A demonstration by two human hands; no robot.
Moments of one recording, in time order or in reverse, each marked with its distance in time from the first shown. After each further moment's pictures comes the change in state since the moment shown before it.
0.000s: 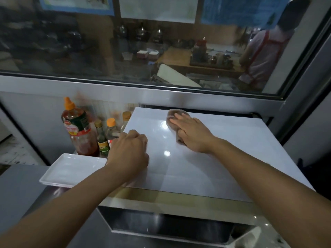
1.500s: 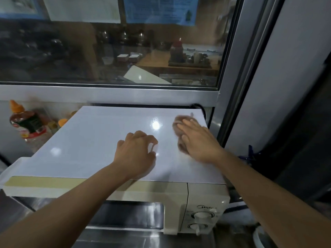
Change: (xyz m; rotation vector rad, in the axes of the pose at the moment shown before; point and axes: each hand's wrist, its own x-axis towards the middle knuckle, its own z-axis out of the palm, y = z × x) left_hand -0.015 0.186 0.031 -0.150 -0.054 0.127; right_hand -0.152 0.151 -0.007 0.086 0.150 0.135
